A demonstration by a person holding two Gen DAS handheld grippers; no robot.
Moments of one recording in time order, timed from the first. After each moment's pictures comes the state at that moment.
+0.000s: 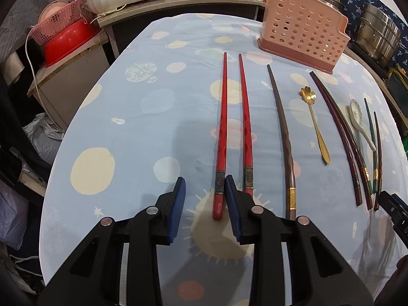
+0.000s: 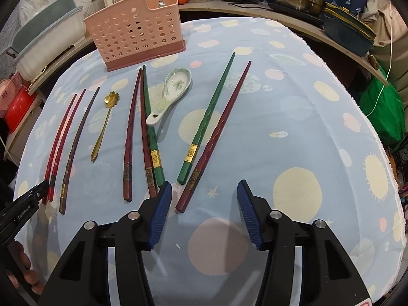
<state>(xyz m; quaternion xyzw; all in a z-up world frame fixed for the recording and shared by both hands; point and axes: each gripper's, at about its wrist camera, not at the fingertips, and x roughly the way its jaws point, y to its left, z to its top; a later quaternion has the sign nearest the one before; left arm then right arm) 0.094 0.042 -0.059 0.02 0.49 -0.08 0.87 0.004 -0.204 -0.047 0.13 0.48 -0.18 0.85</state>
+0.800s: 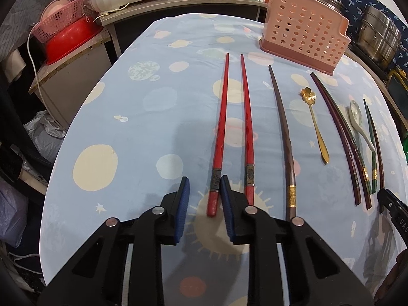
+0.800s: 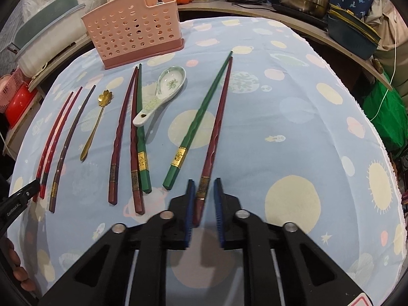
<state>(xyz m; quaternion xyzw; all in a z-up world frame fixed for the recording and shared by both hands) 0.091 0.045 -0.057 0.01 0.49 -0.08 0.87 0.004 -0.220 -0.055 0.12 0.47 -0.17 0.85</state>
